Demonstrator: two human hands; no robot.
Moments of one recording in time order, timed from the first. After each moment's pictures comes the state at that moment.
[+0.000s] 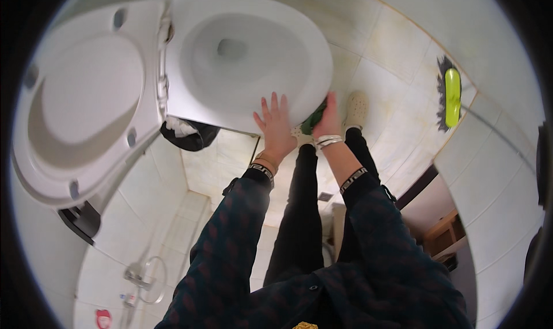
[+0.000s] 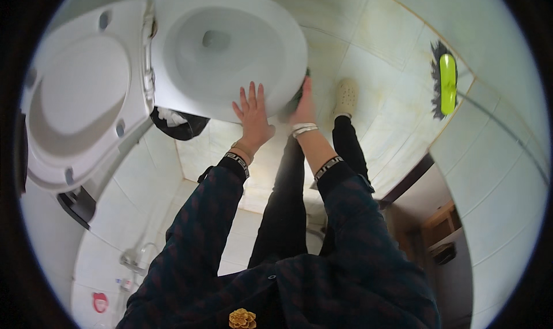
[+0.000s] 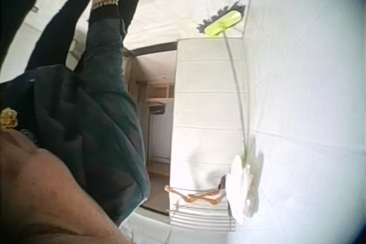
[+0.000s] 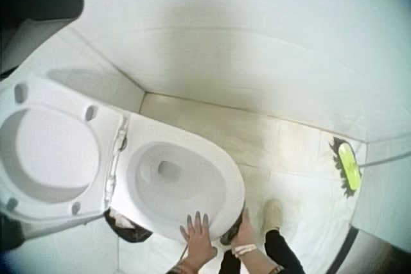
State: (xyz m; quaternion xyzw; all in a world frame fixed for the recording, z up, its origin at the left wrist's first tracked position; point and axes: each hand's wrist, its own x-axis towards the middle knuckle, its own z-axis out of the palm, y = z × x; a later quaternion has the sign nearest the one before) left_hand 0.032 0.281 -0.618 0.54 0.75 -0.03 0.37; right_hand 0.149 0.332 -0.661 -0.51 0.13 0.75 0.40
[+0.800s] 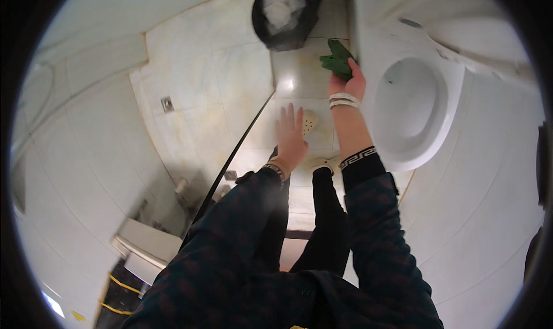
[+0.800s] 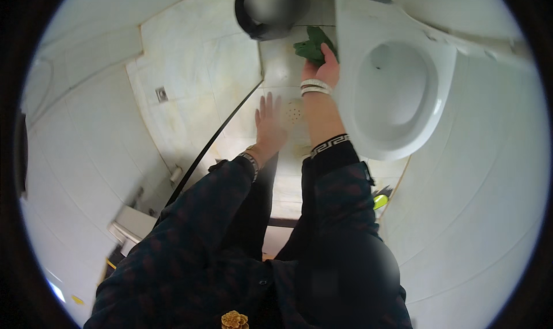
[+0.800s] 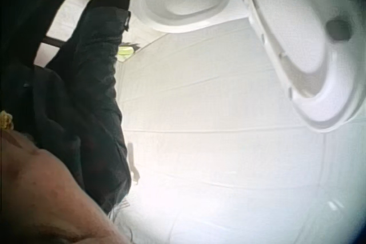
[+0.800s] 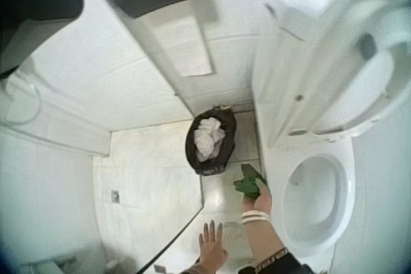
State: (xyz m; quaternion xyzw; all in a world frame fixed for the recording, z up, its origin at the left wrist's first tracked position) left_hand 0.013 0.099 -0.616 0.06 0.93 0.21 0.31; right_hand -0.124 0.246 -0.635 -0.51 -0.09 0.84 0.17
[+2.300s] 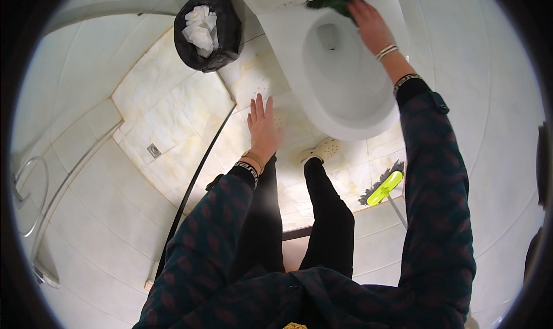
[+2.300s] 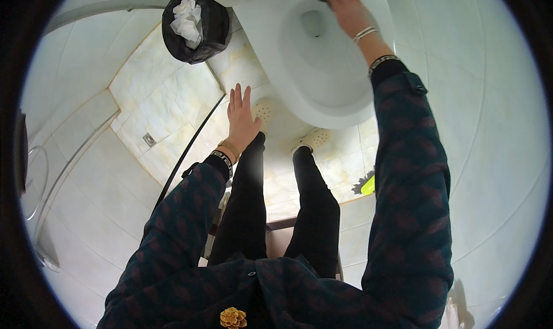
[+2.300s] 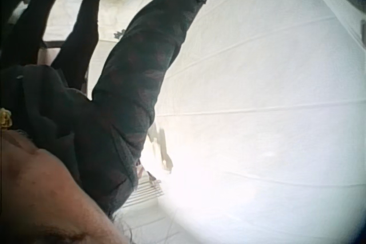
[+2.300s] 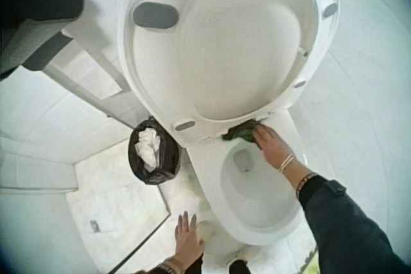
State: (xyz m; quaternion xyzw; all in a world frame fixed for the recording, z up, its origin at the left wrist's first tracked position) left_hand -0.011 0.153 -0.616 0.16 0.90 0.23 0.32; right_hand -0.110 0.545 -0.660 0.11 -0.99 0.01 0.09
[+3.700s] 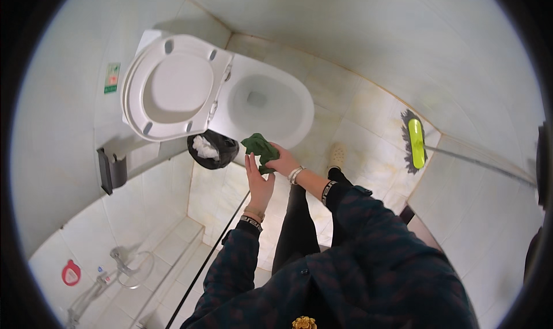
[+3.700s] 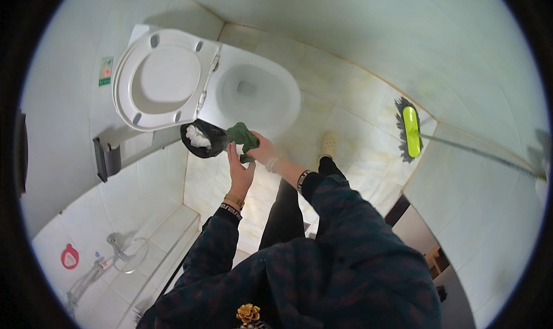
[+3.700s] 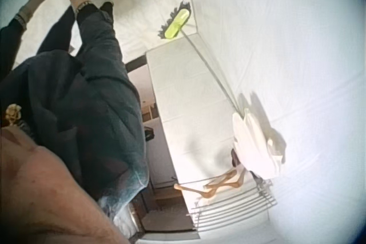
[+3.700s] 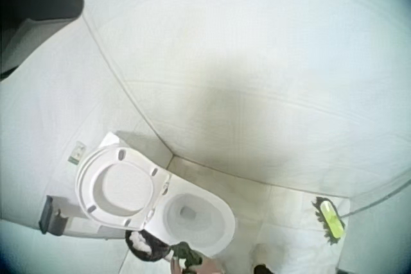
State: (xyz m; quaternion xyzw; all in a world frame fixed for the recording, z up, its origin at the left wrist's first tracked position) left_hand 0.033 0.216 -0.427 0.36 0.83 0.29 0.30; right_hand 0.111 0.318 -0.464 -0.42 -0.39 0.81 0.11
